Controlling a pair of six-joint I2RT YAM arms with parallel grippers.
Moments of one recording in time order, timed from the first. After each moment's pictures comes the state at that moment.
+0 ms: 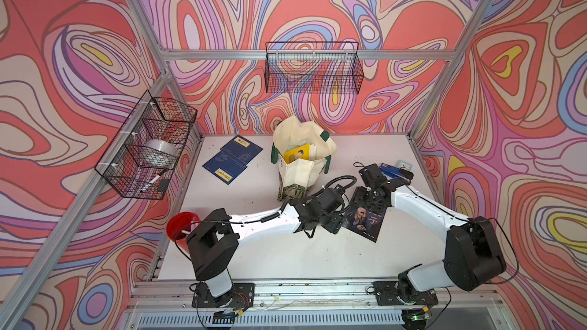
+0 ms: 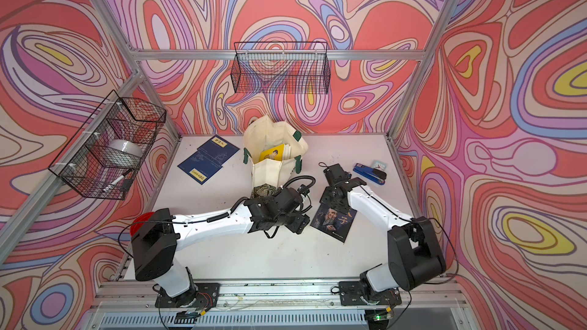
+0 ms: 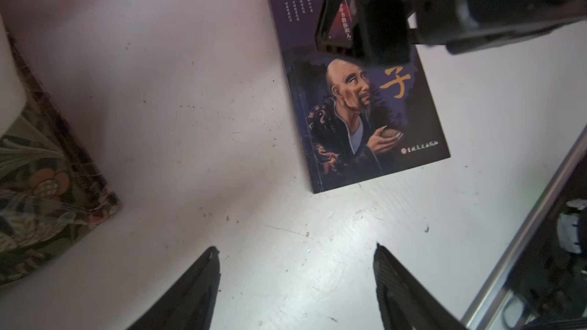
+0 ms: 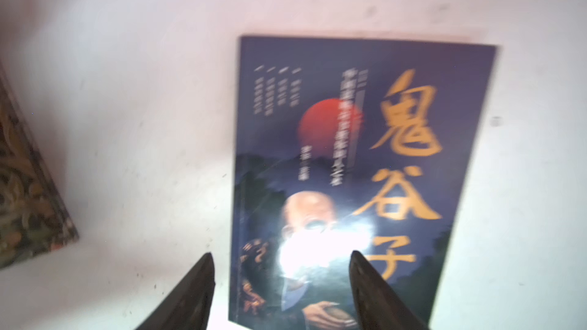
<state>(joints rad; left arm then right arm) -1.04 1.70 1.18 -0.36 -0.07 -0.37 0.28 1.44 0.95 -0.74 0.08 0.77</state>
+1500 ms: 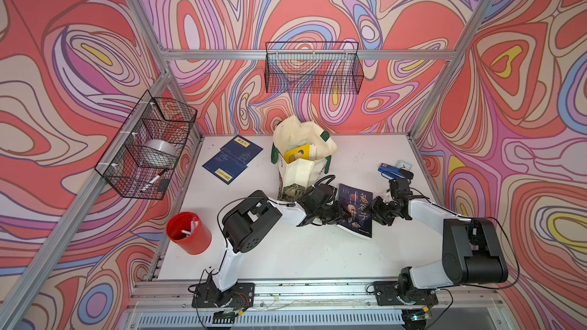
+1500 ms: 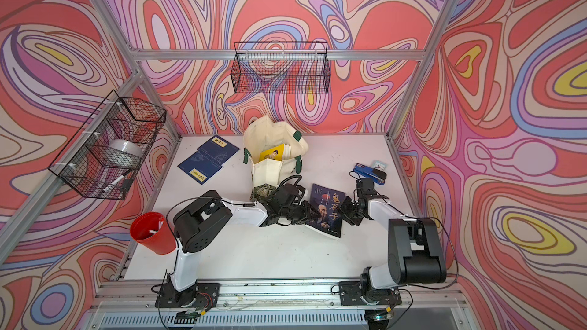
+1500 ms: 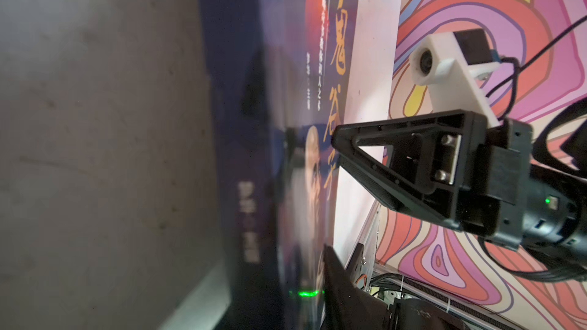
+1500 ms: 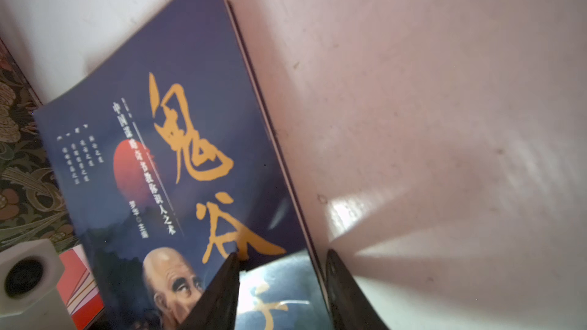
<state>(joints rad) -0.89 2.04 1.11 0.29 0.49 -1.14 -0.01 1.46 0.68 -0.44 -0.40 0.67</state>
